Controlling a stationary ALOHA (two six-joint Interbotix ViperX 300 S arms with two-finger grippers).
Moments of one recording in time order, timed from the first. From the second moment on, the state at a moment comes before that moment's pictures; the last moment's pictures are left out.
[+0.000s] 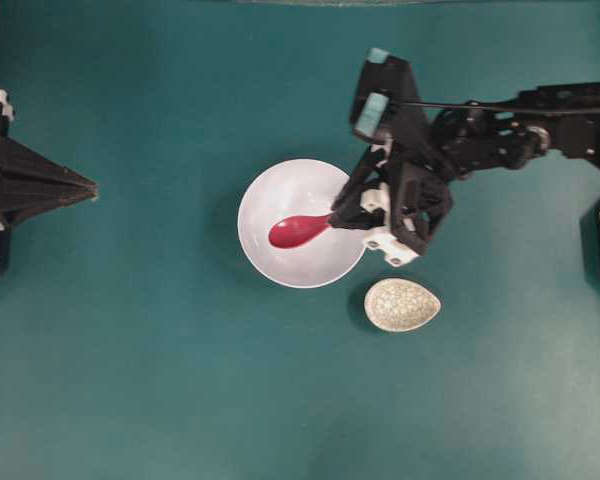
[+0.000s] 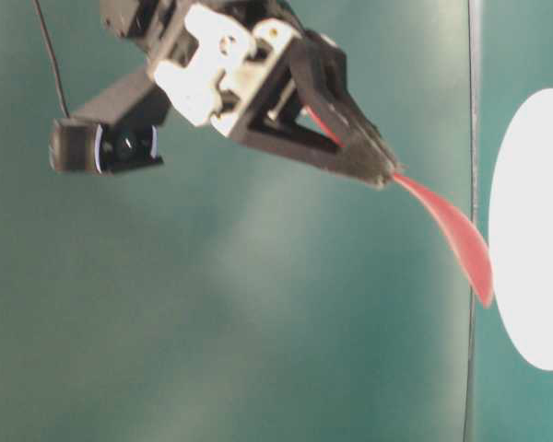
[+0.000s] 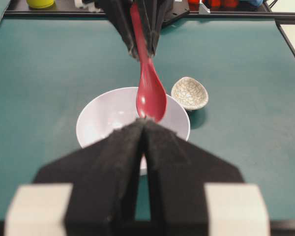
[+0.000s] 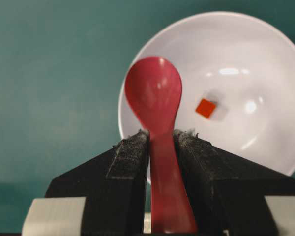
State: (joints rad) left arm 0.00 -1.02 1.15 0.01 0.03 0.00; right arm -0.14 -0.12 0.52 0.55 0.49 -0.13
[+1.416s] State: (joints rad) left arm 0.00 -1.02 1.15 0.01 0.03 0.00; right arm -0.05 0.06 0.42 0.15 0.63 0.24
